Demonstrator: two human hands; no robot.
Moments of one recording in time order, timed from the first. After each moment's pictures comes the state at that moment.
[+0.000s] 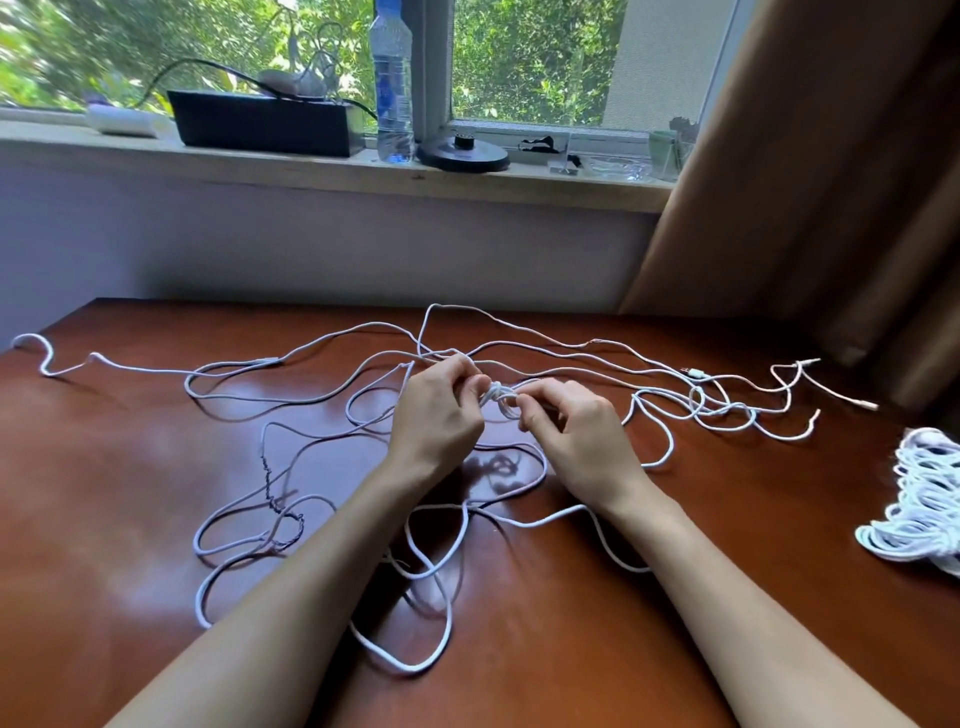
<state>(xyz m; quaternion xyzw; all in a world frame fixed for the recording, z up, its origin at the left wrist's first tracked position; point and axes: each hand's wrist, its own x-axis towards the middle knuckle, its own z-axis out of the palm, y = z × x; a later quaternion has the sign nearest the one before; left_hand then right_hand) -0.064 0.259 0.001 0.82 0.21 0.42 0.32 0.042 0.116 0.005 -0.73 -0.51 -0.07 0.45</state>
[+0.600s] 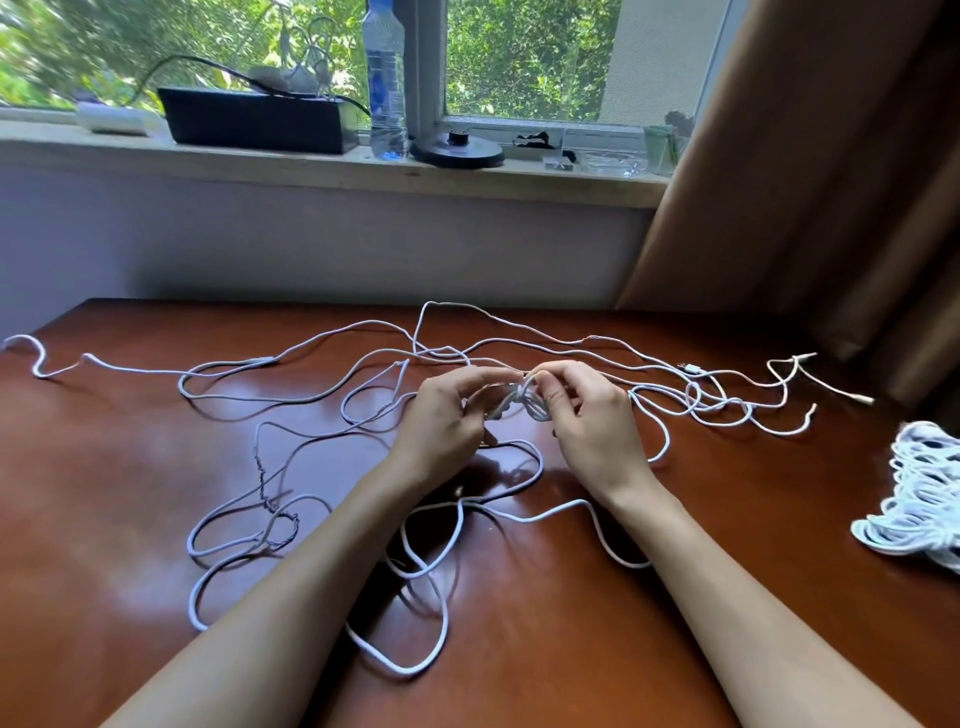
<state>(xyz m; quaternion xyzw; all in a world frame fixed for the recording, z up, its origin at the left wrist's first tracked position) -0.064 0.250 -0.001 0.81 0.08 0.36 0.46 0.050 0.116 0.008 -0.72 -0.46 -0.13 0.50</state>
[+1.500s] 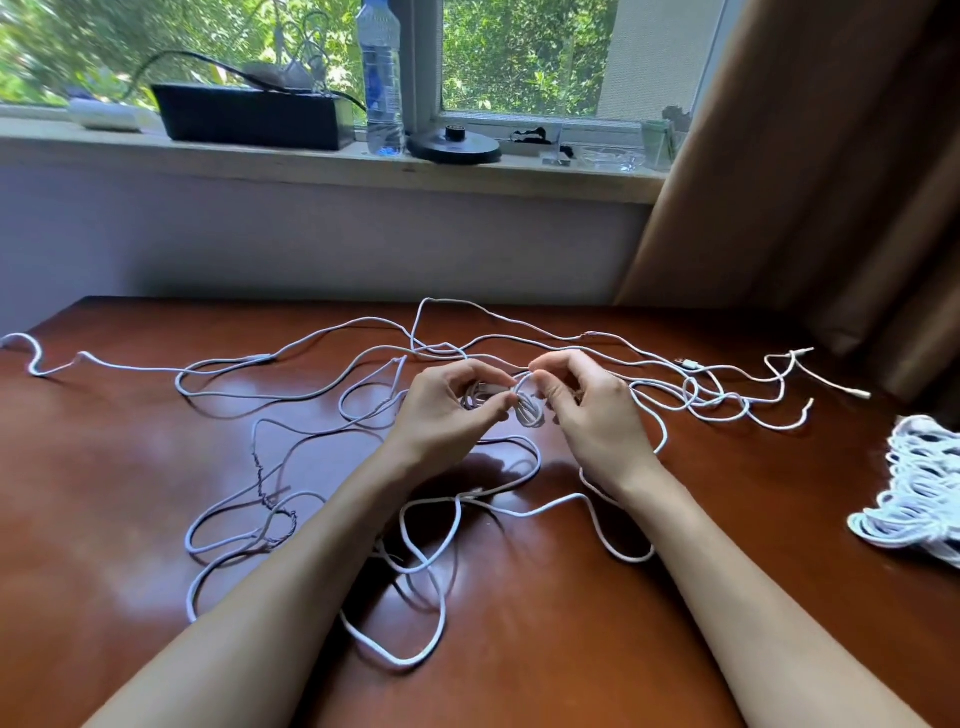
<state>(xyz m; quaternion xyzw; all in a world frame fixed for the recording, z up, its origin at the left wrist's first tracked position) -0.062 0.251 0.001 0.77 0.10 0.36 0.52 0.056 0.111 0.014 -0.72 -0.47 -0.06 0.51</state>
